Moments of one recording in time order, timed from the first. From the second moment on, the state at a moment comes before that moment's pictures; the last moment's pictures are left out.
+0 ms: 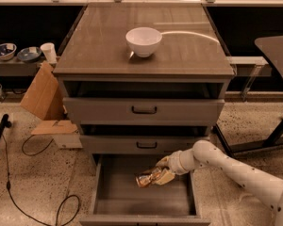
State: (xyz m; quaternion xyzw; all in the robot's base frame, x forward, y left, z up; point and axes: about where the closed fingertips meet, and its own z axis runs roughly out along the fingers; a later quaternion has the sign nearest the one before) arm 0.568 -0.093 0.345 -0.59 0.72 0.23 0.29
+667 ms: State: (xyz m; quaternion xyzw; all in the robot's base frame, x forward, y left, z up) arm 0.559 -0.105 0.503 -0.60 0.72 0.17 0.29
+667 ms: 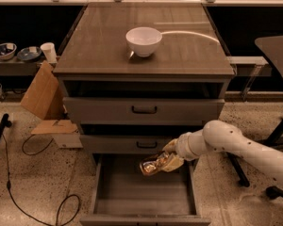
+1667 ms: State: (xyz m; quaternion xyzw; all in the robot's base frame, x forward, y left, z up) arm 0.550 -0.110 0.663 -0.60 0.74 0.11 0.29
